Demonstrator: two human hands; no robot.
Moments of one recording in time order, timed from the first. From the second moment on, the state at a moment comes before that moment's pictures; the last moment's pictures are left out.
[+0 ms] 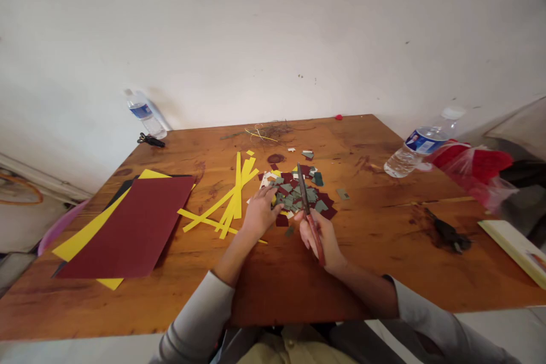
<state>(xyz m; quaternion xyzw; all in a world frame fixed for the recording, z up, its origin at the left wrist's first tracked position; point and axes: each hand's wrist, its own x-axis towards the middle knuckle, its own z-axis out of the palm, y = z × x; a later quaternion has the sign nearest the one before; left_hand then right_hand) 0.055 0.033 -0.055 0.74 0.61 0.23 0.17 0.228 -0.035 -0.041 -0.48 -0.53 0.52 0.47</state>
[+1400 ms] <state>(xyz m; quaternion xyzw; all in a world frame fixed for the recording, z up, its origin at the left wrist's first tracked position) 0.047 0.050 -0.024 0.39 0.53 0.55 0.51 0.236 -0.012 -0.050 -0.47 -0.50 0.58 0.44</state>
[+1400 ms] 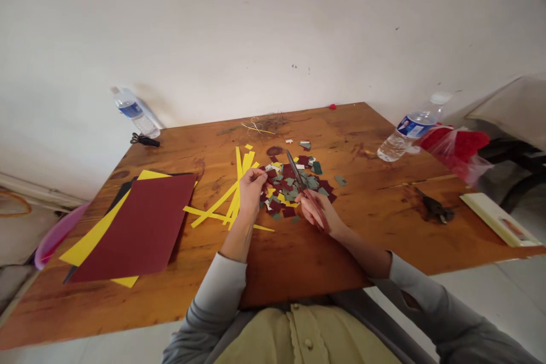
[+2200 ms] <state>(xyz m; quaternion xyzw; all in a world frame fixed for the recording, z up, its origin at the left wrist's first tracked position) 0.046 0.021 -0.062 0.64 0.59 0.42 0.27 0.241 -0.017 -0.060 -0.41 -0.52 0.53 0.53</state>
